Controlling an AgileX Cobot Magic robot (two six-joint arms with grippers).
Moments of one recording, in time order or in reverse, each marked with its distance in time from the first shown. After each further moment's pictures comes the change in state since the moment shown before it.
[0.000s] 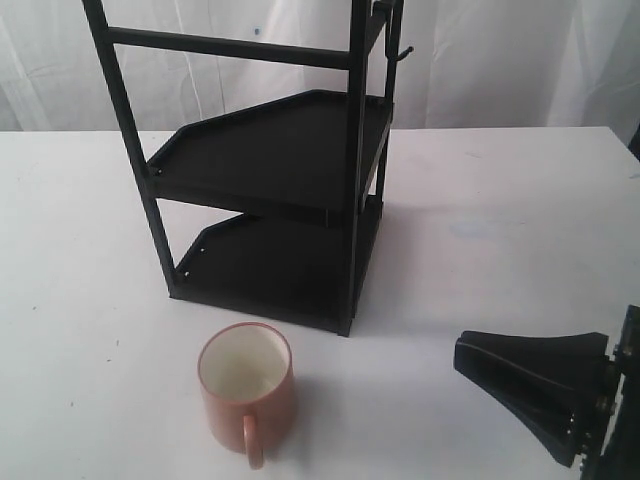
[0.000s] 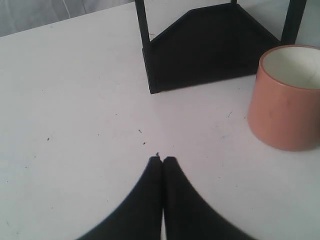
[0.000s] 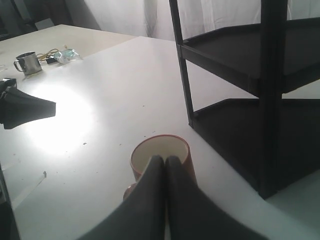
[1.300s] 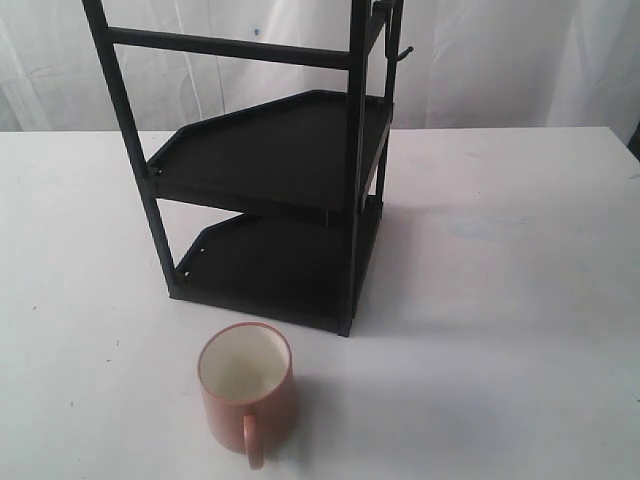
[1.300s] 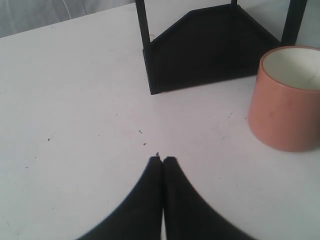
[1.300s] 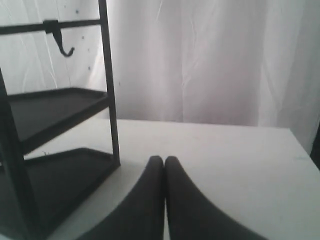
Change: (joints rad) left arm 0.000 0.000 0.000 0.000 -0.002 0.000; right arm 0.000 -0.381 -0.053 -1.343 -0.746 1.411
